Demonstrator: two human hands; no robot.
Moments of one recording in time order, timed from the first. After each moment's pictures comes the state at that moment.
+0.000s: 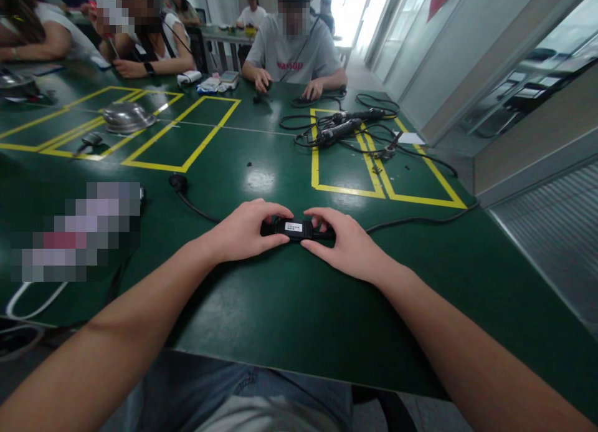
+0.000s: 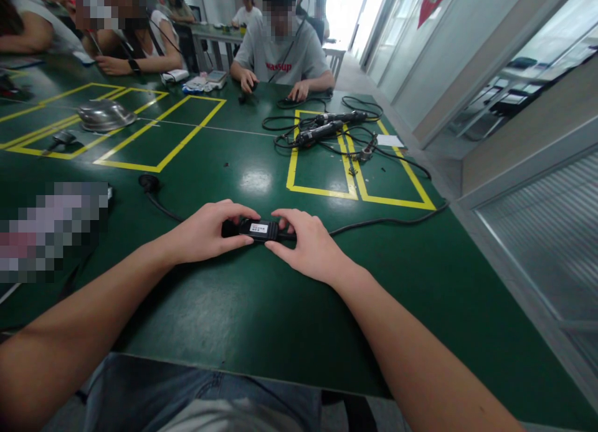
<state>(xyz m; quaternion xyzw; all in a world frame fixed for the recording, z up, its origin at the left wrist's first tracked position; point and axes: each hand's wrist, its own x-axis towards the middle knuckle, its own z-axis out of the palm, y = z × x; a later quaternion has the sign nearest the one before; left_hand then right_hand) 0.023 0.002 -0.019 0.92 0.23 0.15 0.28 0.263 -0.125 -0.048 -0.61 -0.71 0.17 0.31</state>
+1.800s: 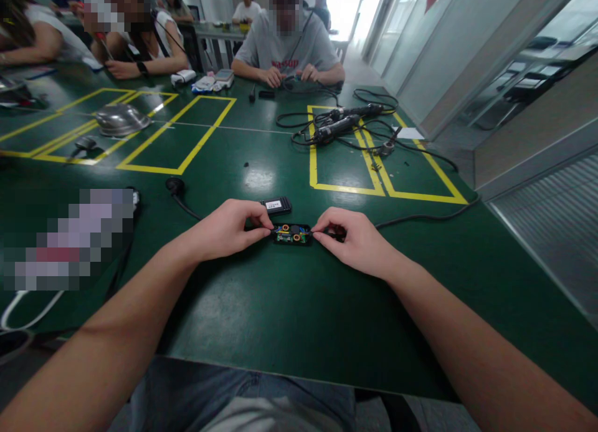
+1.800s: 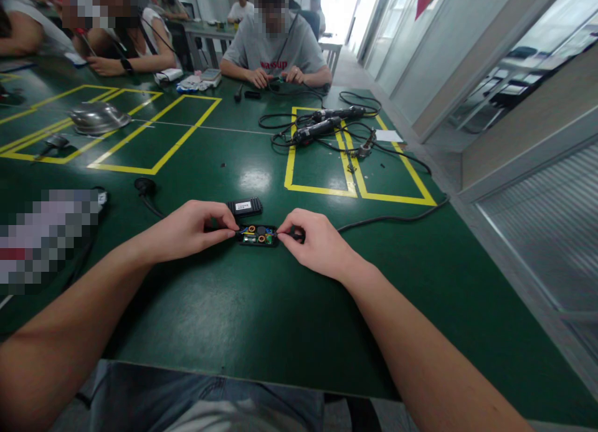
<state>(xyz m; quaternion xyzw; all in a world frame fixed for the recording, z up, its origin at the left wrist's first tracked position) 0.007 0.014 -0.016 0.90 0.25 0.12 0.34 0.276 -0.124 -0.045 -0.58 -0.70 0.21 0.36</state>
